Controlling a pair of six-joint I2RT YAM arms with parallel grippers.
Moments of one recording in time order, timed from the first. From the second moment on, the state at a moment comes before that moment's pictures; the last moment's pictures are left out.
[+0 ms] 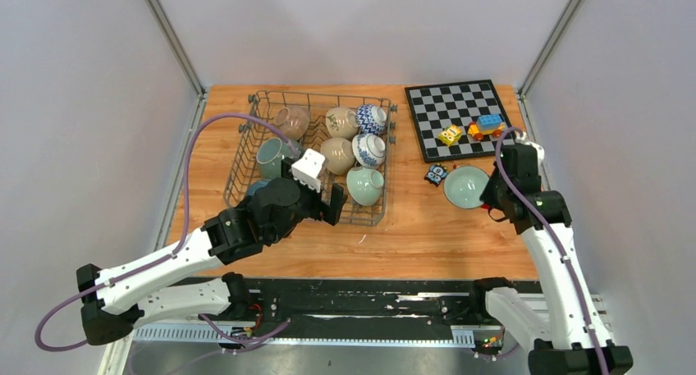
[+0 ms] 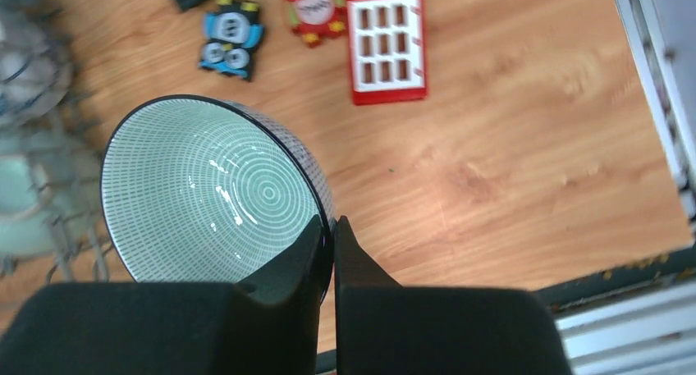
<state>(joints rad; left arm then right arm) -1.07 0.89 0.91 -0.31 -0.48 -0.15 0.17 0.88 1.06 -0.95 0.26 0.40</state>
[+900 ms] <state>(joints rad) -1.06 0.74 0.68 -0.36 -0.45 -0.46 -0.39 0.93 0.72 -0.71 0.33 0.75</state>
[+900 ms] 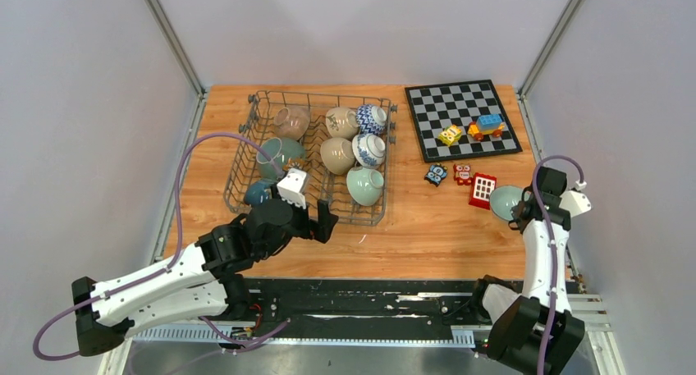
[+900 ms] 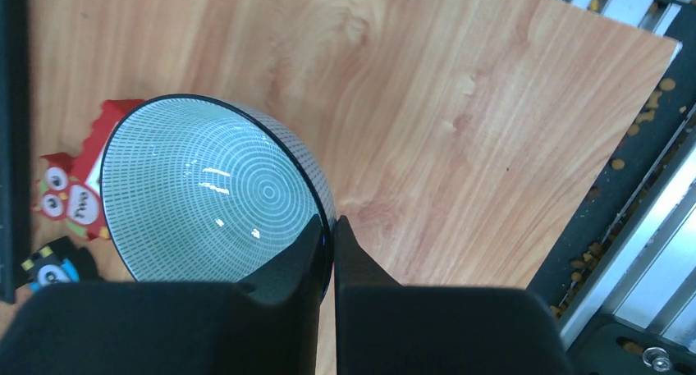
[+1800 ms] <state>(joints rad) -1.06 0.74 0.64 -0.36 -0.43 -0.48 -0.55 1.17 0.67 -0.35 0.18 0.76</state>
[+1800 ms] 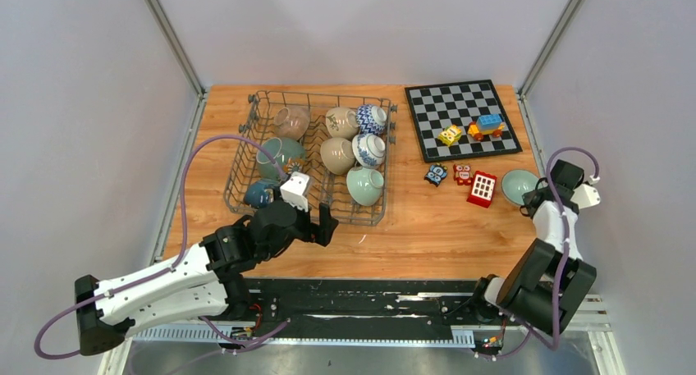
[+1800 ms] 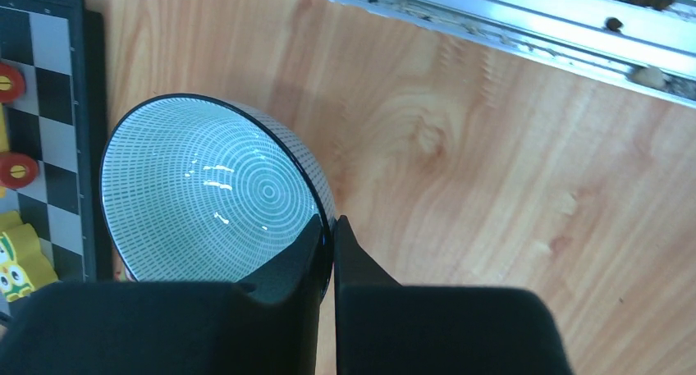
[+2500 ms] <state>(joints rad) -1.06 0.77 0.62 -0.36 -0.45 -0.53 -0.56 1.44 0.79 -0.24 0.05 0.70</state>
